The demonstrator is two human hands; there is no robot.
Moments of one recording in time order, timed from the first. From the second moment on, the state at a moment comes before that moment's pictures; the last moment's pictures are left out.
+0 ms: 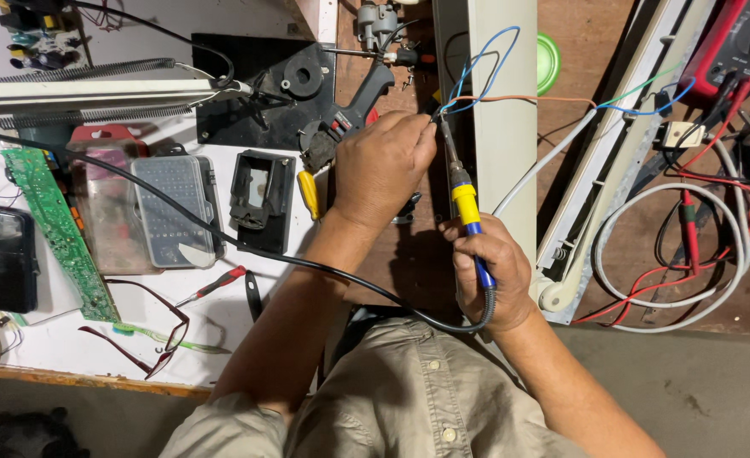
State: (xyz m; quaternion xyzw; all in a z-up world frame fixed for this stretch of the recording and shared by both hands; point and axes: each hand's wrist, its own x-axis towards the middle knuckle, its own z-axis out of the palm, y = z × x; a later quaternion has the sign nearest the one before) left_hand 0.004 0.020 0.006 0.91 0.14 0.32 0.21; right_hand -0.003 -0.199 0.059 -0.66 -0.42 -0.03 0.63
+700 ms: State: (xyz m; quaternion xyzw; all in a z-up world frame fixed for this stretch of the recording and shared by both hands) left_hand -0.087 -0.016 0.043 0.73 0.31 -0.08 0.60; right_hand 0.000 -0.199 0.095 -0.72 -0.49 -0.05 0.48
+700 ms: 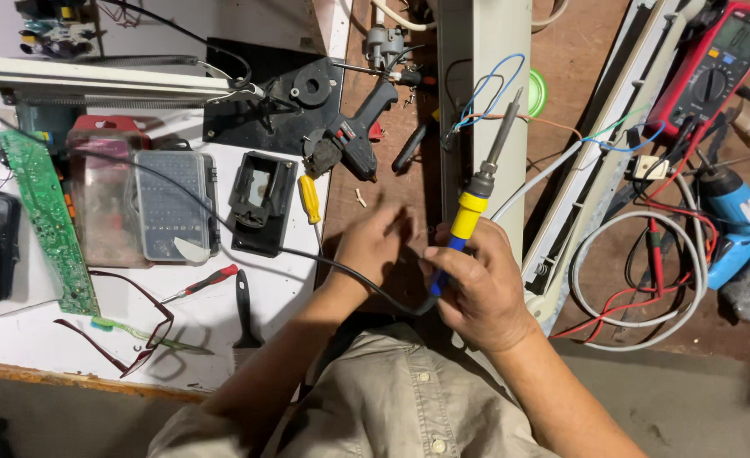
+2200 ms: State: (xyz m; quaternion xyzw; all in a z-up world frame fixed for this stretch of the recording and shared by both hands) left_hand 0.047 0.012 0.052 0.63 0.34 0.07 0.70; right_hand -0.012 -0.241 0.095 -0.71 -0.28 0.22 0.61
